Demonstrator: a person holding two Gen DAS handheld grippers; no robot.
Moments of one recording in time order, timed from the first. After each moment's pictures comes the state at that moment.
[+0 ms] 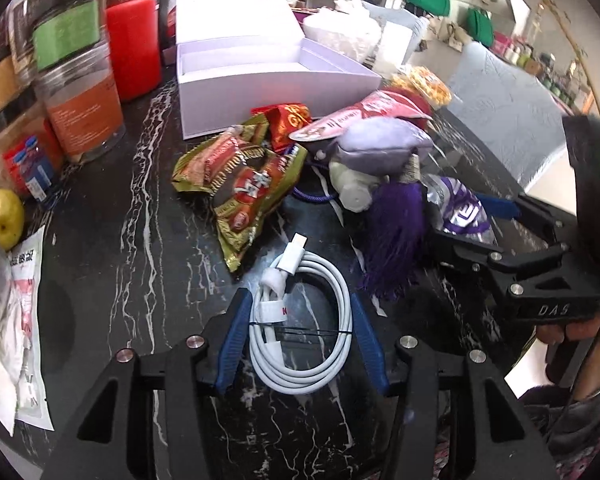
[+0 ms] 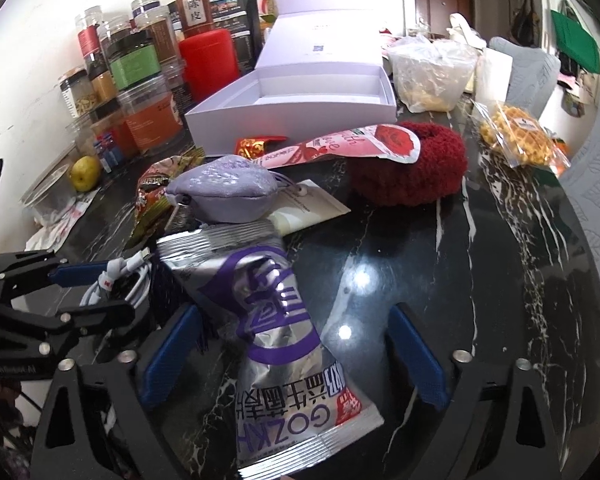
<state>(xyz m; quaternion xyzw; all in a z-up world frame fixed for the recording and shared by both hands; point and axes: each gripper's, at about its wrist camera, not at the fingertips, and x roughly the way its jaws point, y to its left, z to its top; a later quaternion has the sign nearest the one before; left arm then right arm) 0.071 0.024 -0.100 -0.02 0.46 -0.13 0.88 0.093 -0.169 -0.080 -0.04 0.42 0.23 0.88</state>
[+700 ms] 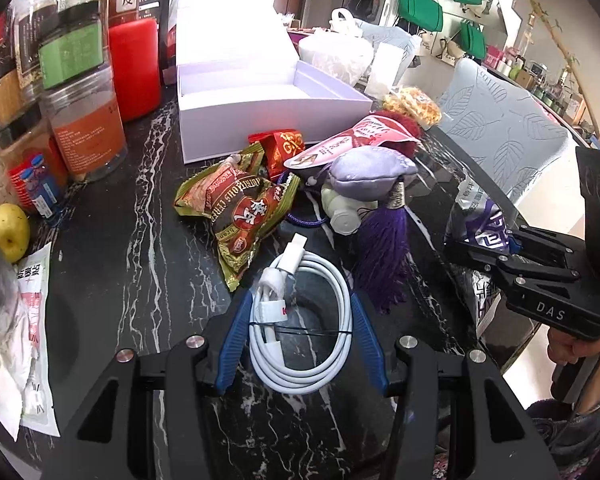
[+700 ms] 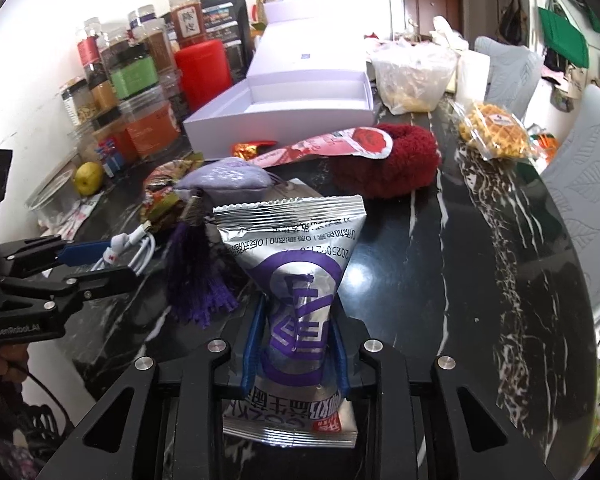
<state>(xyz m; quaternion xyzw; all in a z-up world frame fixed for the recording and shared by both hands) 0.067 0.026 -0.087 -0.02 0.43 -0.14 0.89 0.072 -0.185 -0.067 -0.04 0.41 0.21 0.88</state>
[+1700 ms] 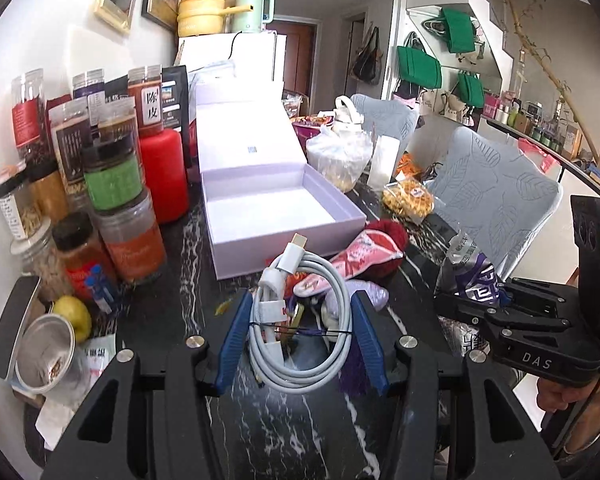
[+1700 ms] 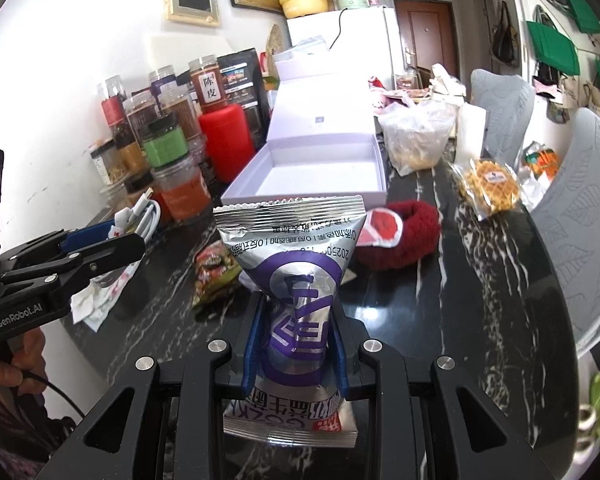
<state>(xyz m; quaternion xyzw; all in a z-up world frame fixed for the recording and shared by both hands) 0.055 0.031 0.004 -0.01 0.31 -0.11 0.94 0.064 -0.177 0.004 0.01 0.36 0.23 0.91</state>
